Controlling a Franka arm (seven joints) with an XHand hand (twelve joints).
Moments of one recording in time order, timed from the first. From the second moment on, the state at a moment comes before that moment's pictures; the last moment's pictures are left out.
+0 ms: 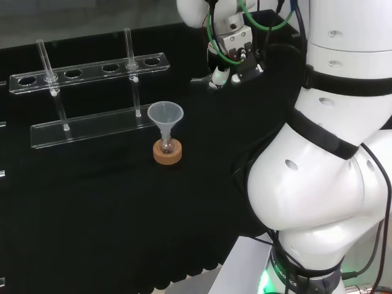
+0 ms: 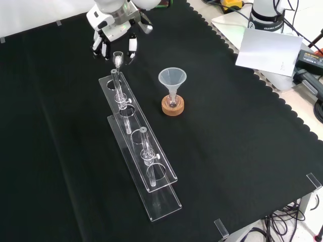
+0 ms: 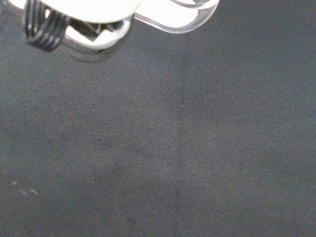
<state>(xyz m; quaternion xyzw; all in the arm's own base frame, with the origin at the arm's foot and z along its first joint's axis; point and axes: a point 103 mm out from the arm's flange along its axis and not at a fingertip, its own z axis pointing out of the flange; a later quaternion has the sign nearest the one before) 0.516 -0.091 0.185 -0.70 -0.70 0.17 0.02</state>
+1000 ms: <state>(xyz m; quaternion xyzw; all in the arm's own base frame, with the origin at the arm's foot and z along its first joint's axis) 0.451 -0.064 0.253 -0.71 -0.68 0.18 0.00</state>
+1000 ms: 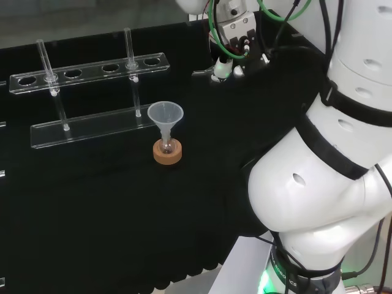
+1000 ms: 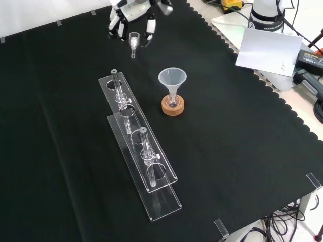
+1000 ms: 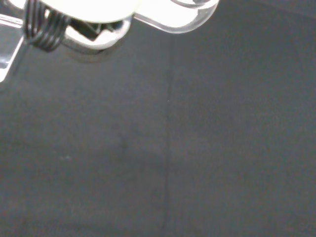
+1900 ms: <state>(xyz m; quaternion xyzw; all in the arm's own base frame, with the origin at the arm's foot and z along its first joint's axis) 0.372 0.008 0.279 -0.71 -0.67 0.23 -0.02</state>
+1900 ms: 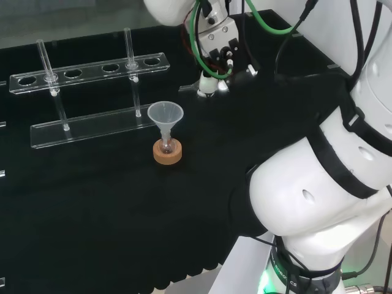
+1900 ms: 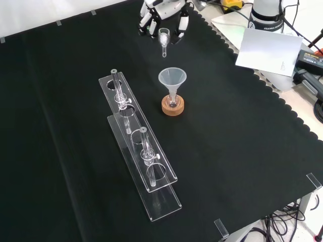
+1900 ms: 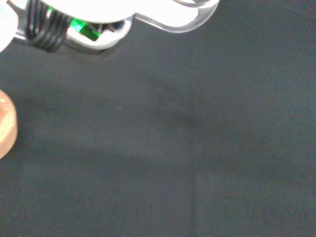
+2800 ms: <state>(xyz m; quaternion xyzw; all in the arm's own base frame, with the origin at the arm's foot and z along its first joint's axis) 0.369 0.043 0.260 -0.70 -0.65 0.28 -0.02</state>
